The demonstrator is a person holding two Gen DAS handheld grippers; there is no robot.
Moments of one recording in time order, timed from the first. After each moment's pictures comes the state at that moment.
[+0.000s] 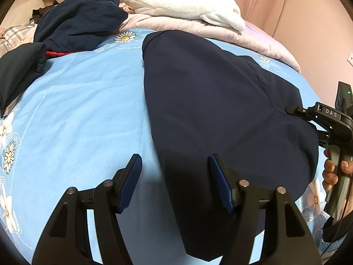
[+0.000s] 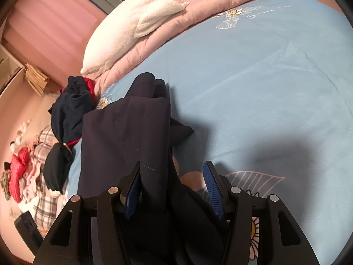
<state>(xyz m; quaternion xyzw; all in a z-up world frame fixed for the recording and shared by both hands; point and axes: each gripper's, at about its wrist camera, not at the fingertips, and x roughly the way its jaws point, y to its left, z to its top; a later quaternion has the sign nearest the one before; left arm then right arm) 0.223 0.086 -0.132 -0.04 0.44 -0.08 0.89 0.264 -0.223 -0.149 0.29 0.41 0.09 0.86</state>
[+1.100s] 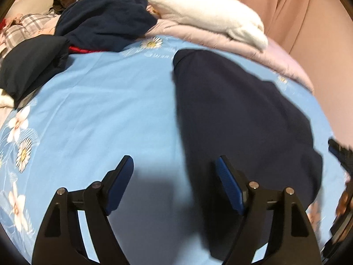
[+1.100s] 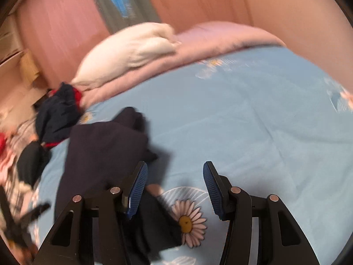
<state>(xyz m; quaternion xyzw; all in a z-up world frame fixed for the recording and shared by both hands) 0.245 0.121 -0.107 -0.08 0.43 -0.04 0.90 0.209 -0.237 -0.098 0.16 0.32 0.06 0.93</state>
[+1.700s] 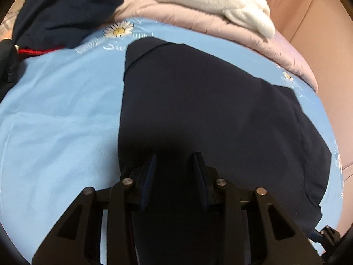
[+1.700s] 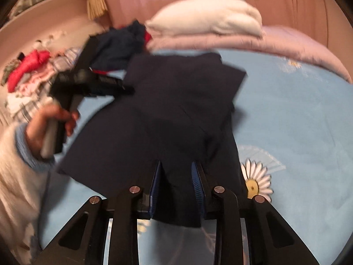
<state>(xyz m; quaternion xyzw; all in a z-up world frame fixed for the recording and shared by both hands) 0.372 0.085 -0.146 -0.08 0.49 -0.07 0.86 0.224 -0.173 -0.156 0.03 0.39 0.20 0.90</state>
